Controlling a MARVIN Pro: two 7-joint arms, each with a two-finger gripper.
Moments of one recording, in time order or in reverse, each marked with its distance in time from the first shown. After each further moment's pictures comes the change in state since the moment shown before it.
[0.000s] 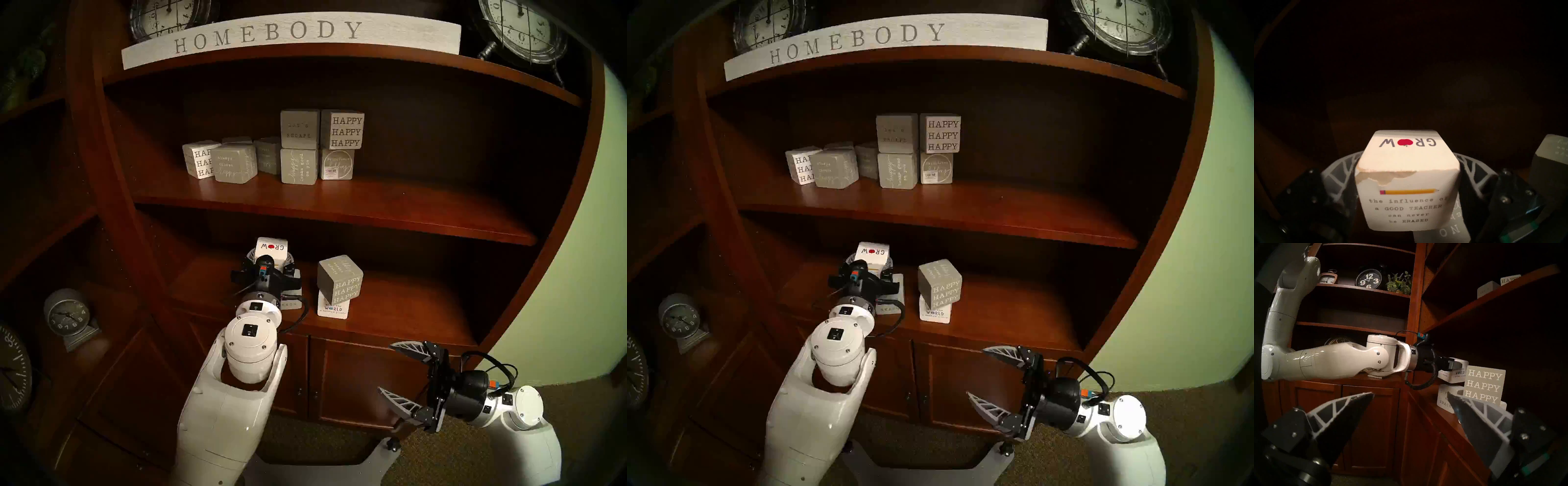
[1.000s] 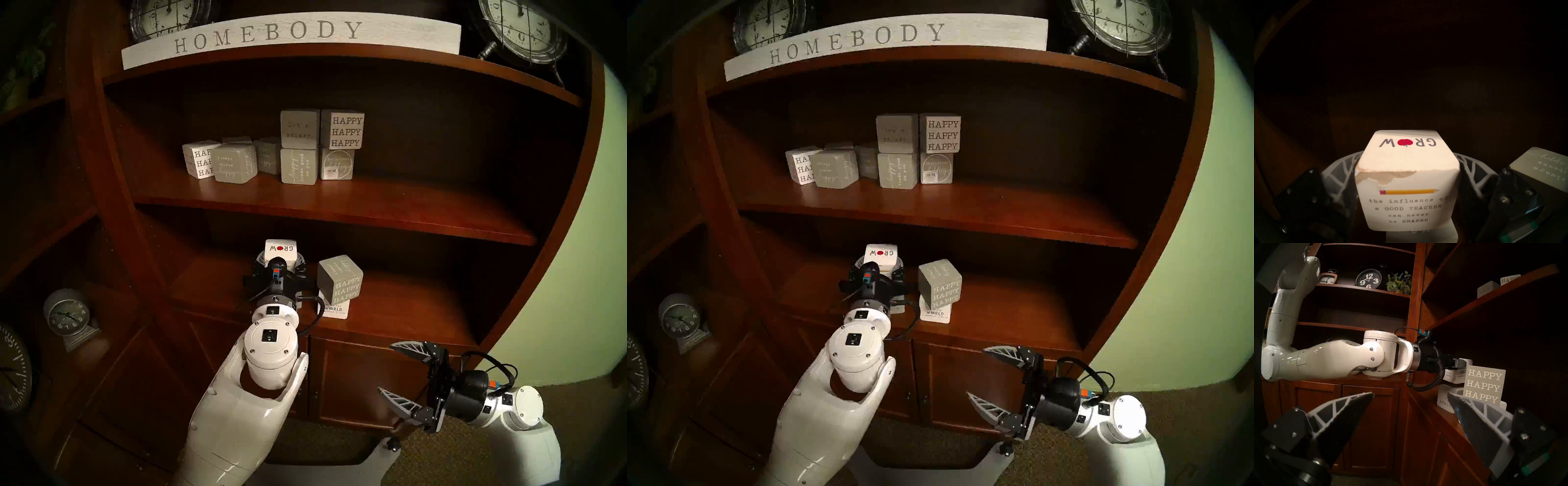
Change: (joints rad) left arm -0.011 0.049 0.130 -0.007 -0.102 0.000 0.186; right arm 0.002 -0.011 0.007 0.000 -0.006 0.006 0.009
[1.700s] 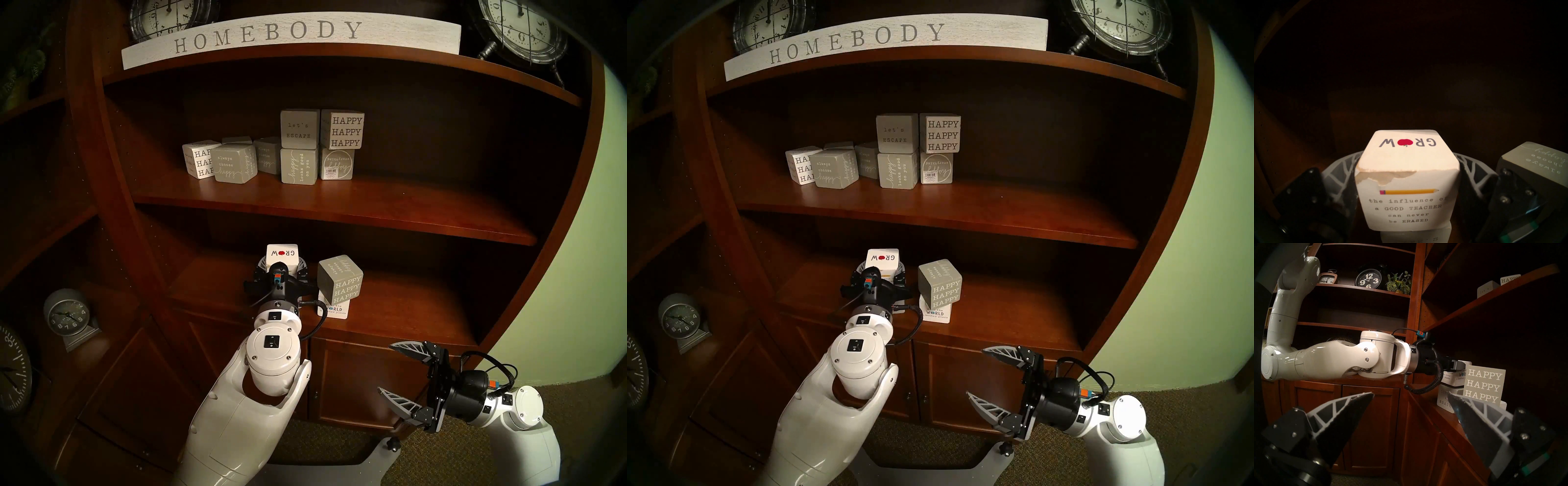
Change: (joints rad) left arm 0.010 0.020 0.031 -0.002 -0.045 -0.010 0.040; right arm 0.002 -0.008 0.005 0.000 -0.004 0.004 0.006
